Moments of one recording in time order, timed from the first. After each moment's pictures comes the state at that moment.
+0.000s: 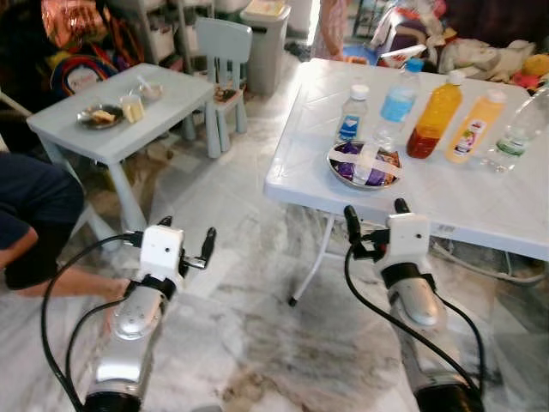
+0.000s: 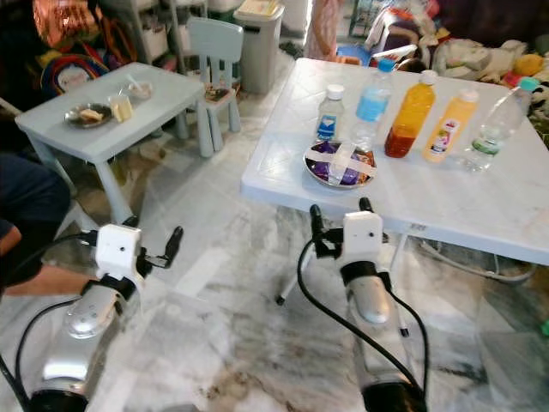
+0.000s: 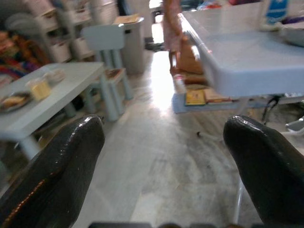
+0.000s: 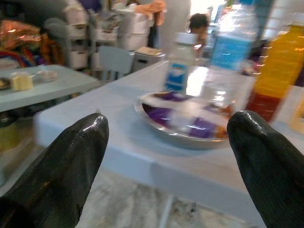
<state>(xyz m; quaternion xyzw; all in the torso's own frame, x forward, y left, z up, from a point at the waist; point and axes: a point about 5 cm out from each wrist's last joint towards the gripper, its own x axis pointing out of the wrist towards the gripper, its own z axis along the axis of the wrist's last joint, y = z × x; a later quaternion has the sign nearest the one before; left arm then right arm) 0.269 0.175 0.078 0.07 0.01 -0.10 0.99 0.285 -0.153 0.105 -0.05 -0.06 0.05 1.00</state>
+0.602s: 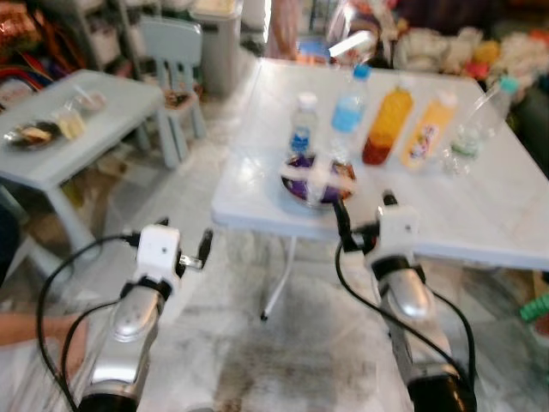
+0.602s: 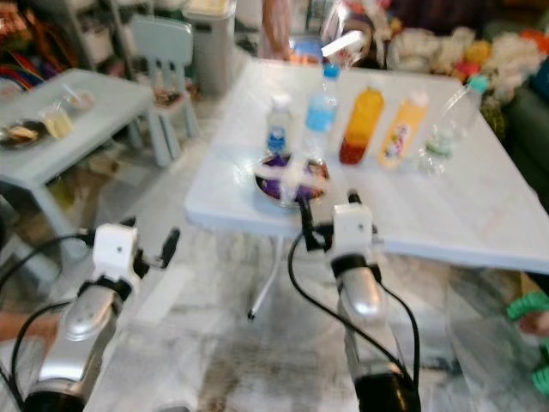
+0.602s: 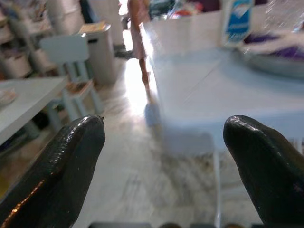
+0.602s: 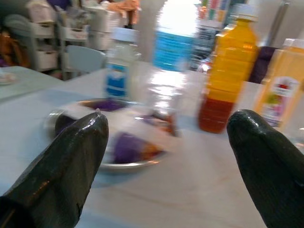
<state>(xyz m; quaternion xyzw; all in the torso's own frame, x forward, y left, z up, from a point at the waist) 0.270 0.169 0.078 0.07 0.01 -0.11 0.99 0.288 -0.154 0.108 -0.05 -0.06 0.06 1.00</state>
